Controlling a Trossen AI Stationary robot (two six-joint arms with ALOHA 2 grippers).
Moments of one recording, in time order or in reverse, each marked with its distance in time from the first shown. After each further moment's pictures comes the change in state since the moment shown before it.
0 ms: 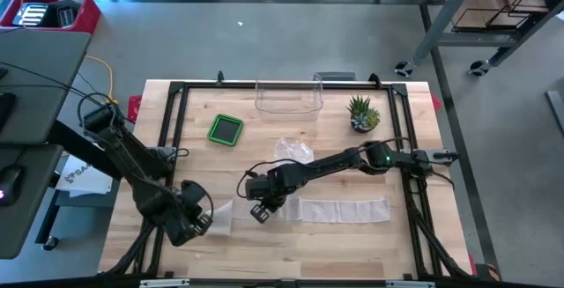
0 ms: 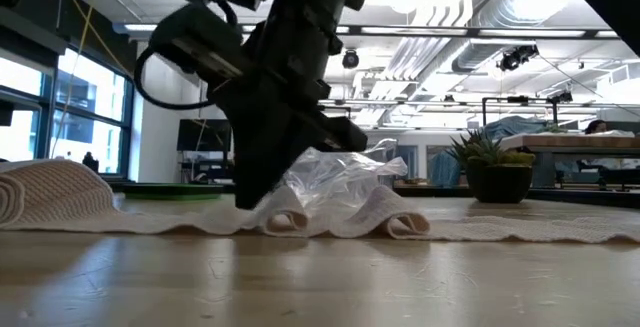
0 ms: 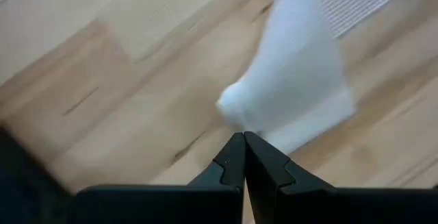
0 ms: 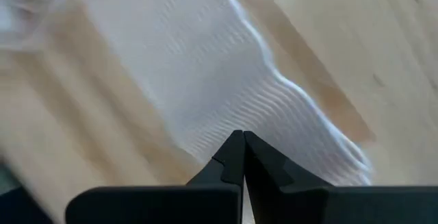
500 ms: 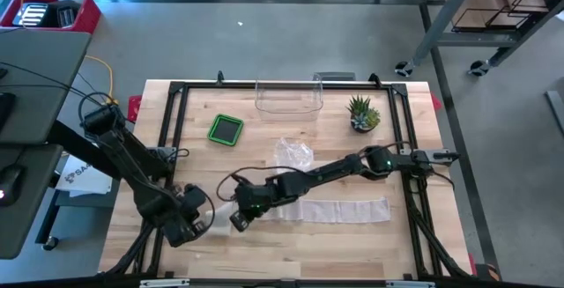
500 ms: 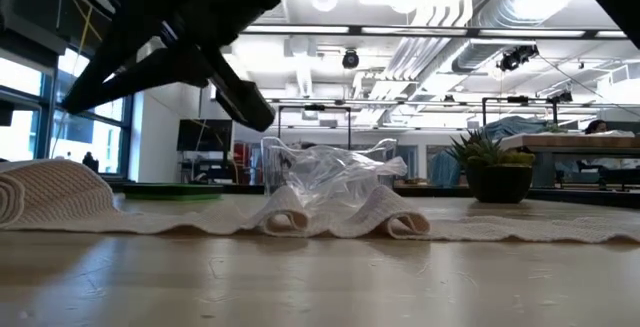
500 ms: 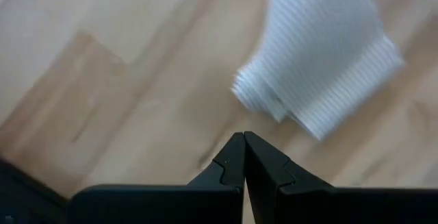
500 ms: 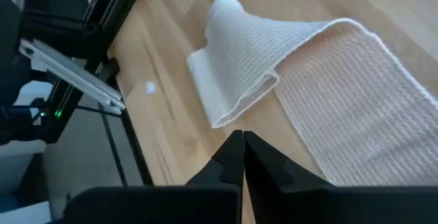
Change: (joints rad) left arm -0.047 0.003 -0.094 0.086 0.024 0.202; right arm 0.059 0.012 0.034 0.440 0.076 0.110
